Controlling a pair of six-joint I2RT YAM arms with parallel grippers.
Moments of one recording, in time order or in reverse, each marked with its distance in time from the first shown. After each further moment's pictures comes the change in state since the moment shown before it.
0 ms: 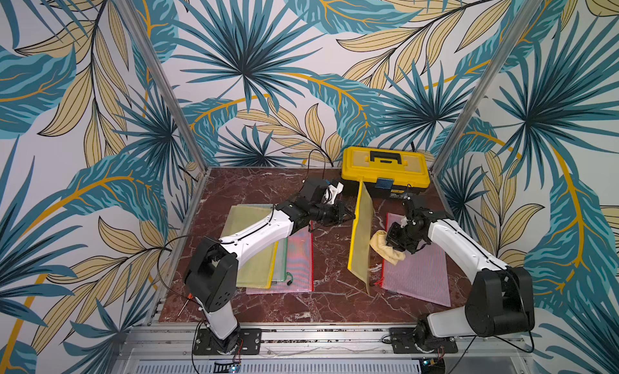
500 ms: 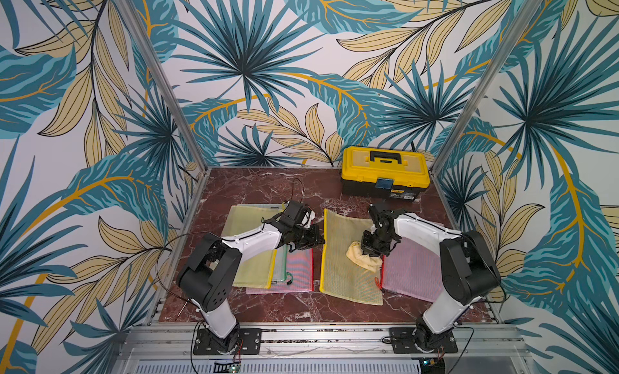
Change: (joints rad) left arm 0.079 -0.010 -0.275 -0.032 -0.068 0.068; right arm 0.234 0.312 0.052 0.085 -0.011 0.021
